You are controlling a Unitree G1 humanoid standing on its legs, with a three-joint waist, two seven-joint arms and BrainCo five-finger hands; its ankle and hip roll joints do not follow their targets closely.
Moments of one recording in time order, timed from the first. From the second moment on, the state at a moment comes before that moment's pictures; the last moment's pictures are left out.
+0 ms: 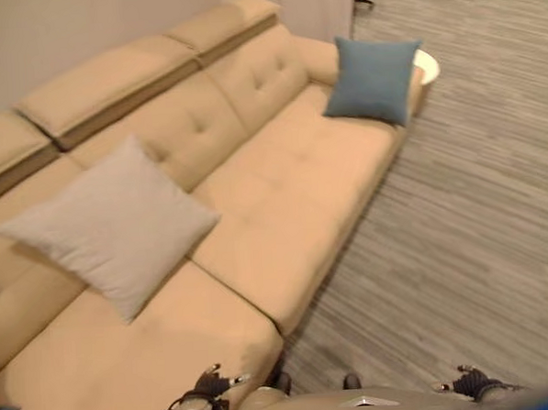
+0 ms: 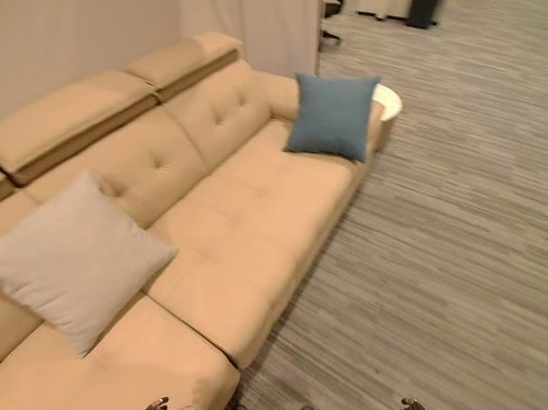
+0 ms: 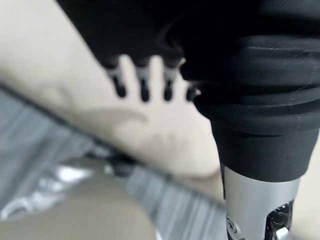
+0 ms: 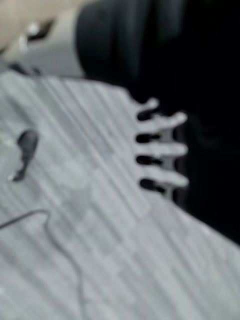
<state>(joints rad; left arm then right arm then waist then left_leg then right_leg) -0.03 0.21 -0.16 1.26 -0.14 -0.07 0.05 -0.06 -0.33 0.20 1.29 -0.06 -0.01 -0.07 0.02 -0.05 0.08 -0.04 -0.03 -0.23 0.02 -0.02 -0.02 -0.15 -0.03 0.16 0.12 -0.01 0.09</state>
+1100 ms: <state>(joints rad) 0.01 0.21 -0.21 1.25 -0.12 -0.05 0.07 0.00 -0.36 0.15 1.32 -0.02 -0.01 -0.12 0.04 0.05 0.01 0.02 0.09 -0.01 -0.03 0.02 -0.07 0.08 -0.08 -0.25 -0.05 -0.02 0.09</state>
